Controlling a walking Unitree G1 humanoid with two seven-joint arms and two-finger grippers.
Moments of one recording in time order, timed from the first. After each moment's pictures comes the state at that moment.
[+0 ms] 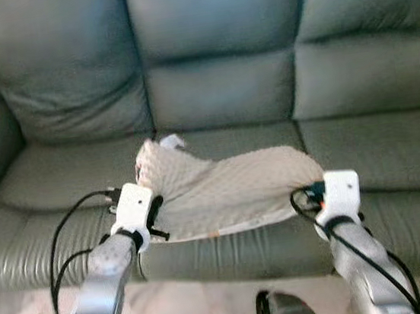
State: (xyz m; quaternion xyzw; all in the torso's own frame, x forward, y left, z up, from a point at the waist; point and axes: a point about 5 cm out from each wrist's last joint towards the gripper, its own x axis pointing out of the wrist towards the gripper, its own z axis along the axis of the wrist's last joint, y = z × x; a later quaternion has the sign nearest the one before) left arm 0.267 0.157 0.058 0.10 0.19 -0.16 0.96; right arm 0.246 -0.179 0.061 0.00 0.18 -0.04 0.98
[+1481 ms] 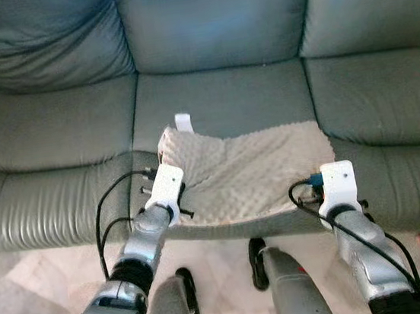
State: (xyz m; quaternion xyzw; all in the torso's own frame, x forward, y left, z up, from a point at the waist) left arm 0.320 0.107 0.032 0.12 0.21 -0.16 0.96; right arm 0.266 -0.195 0.052 -0.07 0.19 -0.03 0.98
